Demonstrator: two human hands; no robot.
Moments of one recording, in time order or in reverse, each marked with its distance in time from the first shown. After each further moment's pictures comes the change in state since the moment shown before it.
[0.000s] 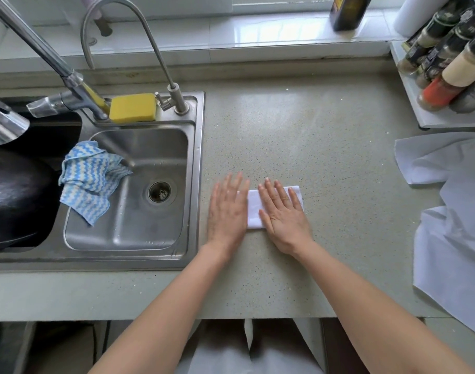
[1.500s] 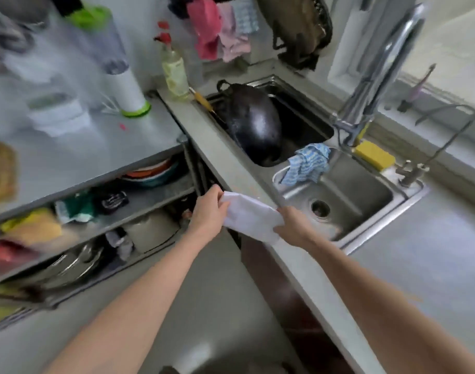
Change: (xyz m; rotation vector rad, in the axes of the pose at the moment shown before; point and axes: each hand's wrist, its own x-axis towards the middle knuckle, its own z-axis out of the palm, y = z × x) left_hand -0.336 -0.142 -0.143 -0.478 0.613 -1.163; right_hand -0.059 -0.320 -0.047 0.083 -0.421 -0.680
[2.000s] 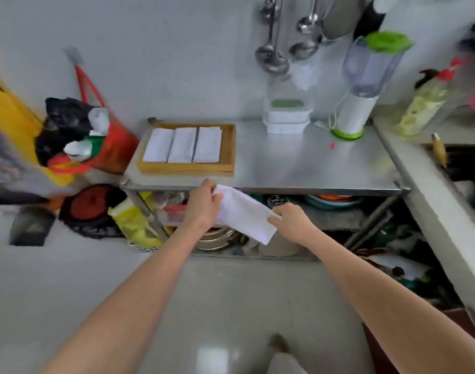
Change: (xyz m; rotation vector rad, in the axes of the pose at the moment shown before) left_hand -0.049 -0.352 -0.381 0.091 0.417 -0.440; right_hand 0.059 -0.474 0.241 -0.158 -0.294 -0.530
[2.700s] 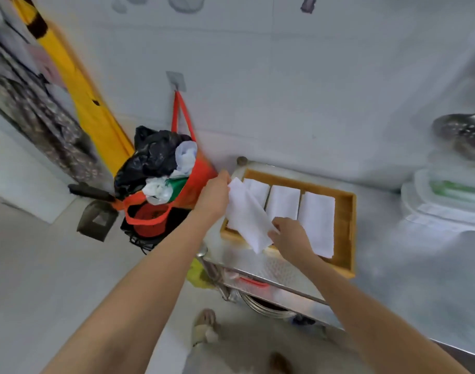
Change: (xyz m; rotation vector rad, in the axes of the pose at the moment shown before) left_hand 0.322 -0.189 -0.151 0.132 0.053 -0.114; right_hand 0.330 -0.234 0.078 -0.016 -0.029 -0.139
